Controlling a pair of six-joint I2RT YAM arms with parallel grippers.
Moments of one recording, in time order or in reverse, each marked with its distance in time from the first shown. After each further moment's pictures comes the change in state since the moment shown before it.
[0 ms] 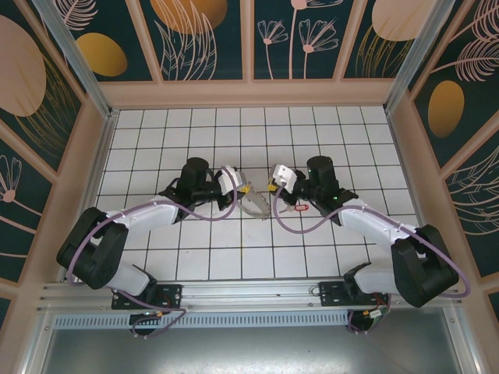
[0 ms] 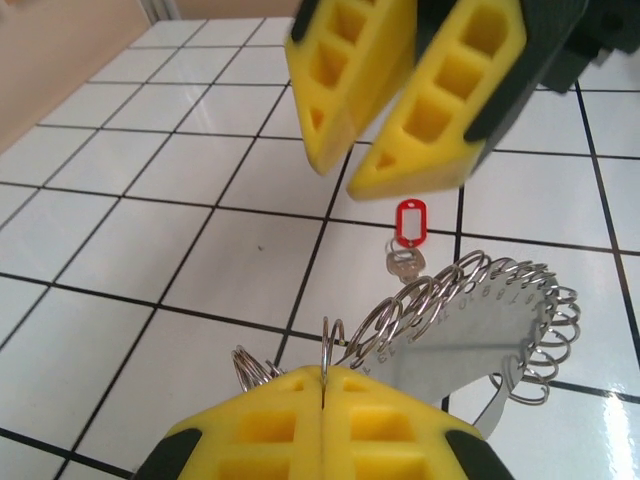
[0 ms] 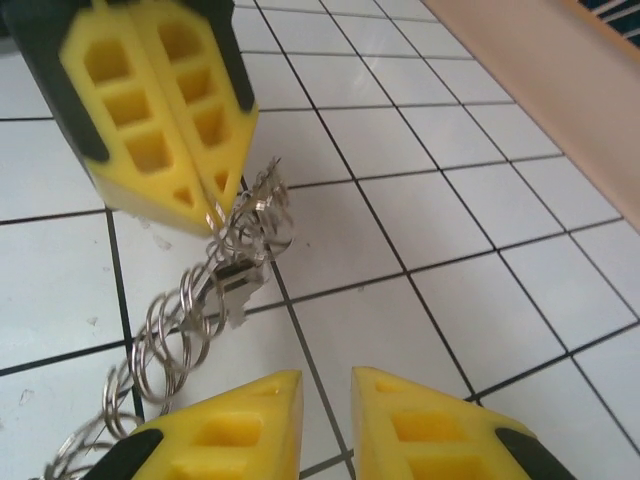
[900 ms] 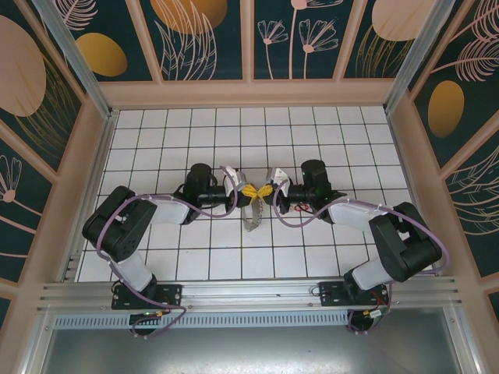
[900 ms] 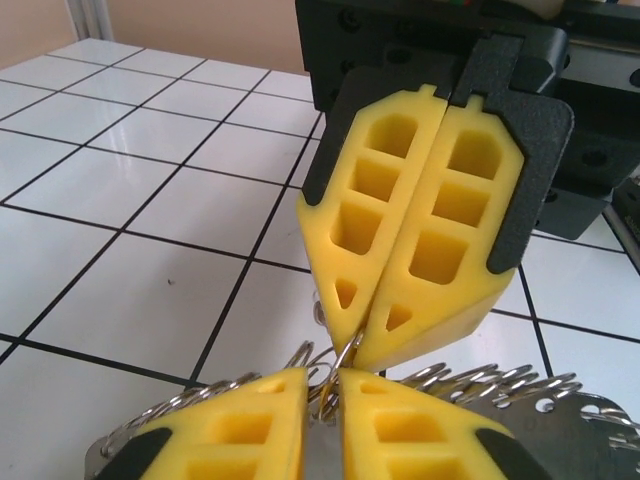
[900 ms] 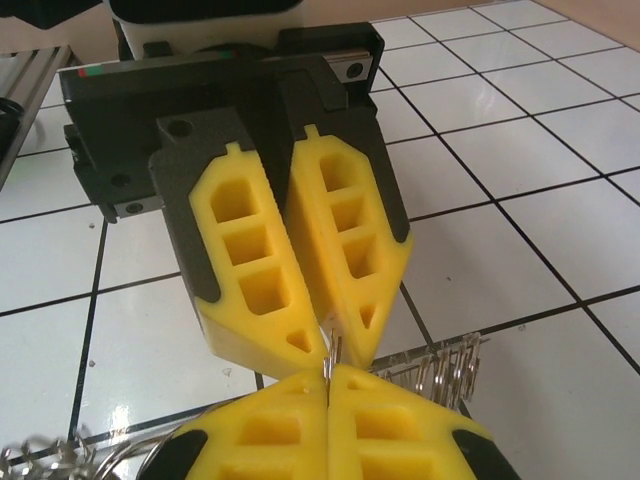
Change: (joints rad) left arm 0.010 0.240 -0.052 0.423 0.206 -0.272; right arm -0.005 0.187 -0.056 0.241 -0.276 0.235
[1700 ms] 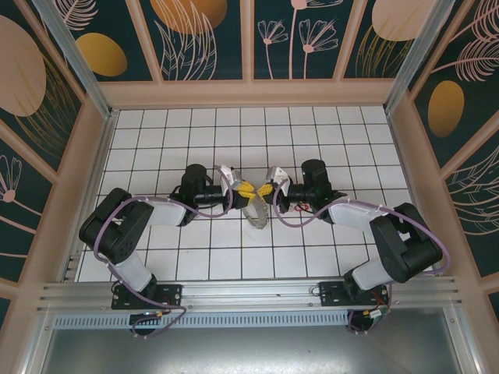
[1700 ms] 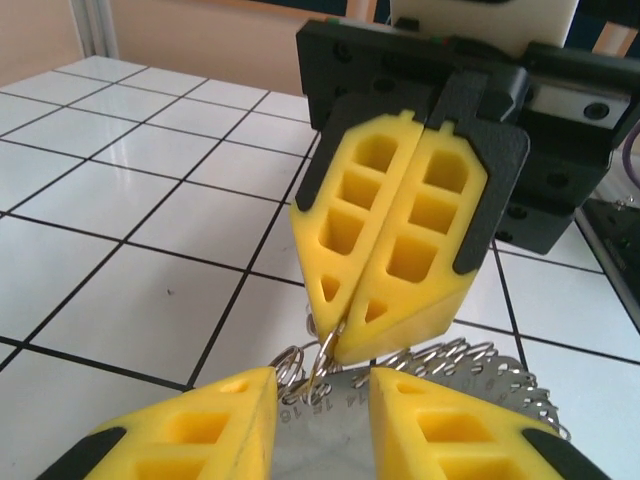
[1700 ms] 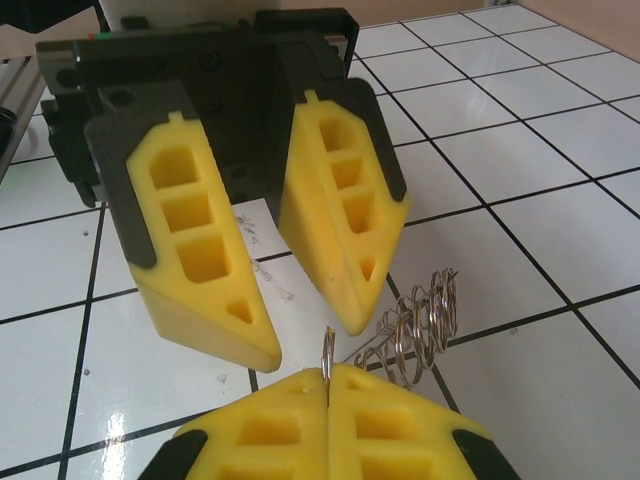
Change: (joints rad) left arm 0.021 -0.026 -0.038 0.067 0.026 -0.062; right arm 0.000 -0.007 0.000 0.009 0.015 0.013
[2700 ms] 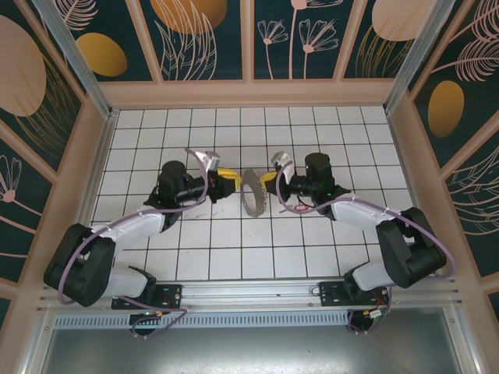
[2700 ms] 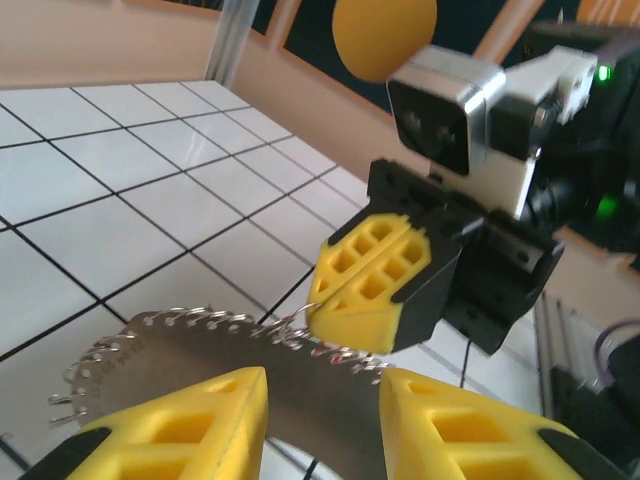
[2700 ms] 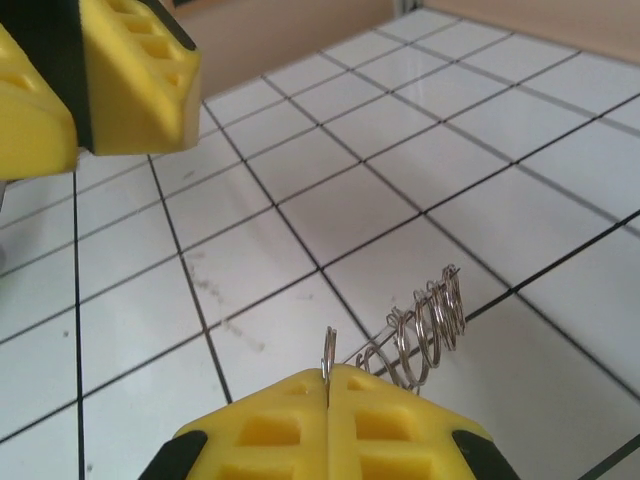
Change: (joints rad) left arm 0.071 -0.331 -0.081 -0.126 -0.136 -0.413; right arm -0.014 -0.041 0.034 -0.014 0.089 0.254
